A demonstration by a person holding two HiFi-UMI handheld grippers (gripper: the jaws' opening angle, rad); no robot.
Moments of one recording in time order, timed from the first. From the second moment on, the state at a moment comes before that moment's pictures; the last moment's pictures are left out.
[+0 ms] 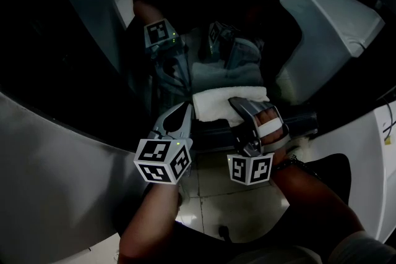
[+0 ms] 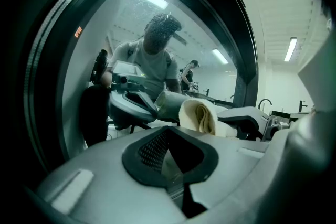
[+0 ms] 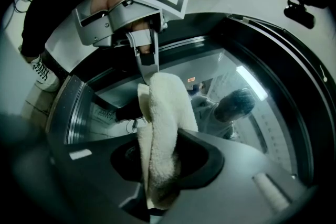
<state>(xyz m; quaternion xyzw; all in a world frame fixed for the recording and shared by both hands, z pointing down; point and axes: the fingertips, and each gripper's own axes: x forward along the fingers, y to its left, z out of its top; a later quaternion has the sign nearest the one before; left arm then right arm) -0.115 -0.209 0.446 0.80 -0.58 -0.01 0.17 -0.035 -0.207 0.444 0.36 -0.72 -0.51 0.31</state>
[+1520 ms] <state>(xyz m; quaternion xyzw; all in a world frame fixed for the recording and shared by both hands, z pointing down) -0.115 -0.212 0.449 0.80 -0.58 -0.01 0.18 -0.037 -0.206 0.520 0.31 -0.74 -0.46 0.38</state>
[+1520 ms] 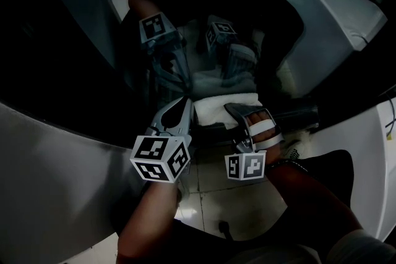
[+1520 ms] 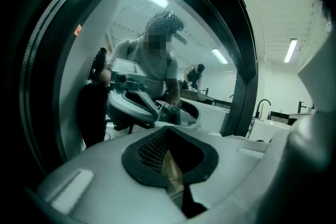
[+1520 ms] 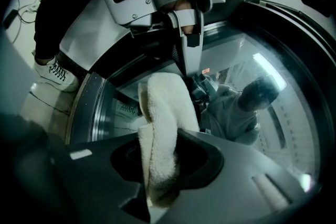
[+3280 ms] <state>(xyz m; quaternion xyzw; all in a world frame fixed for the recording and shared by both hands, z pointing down) -0.109 -0.208 0.446 0.81 -0.57 -0.02 0.17 -0.041 -0.202 0.551 0.22 -0.78 -0.37 0.45</state>
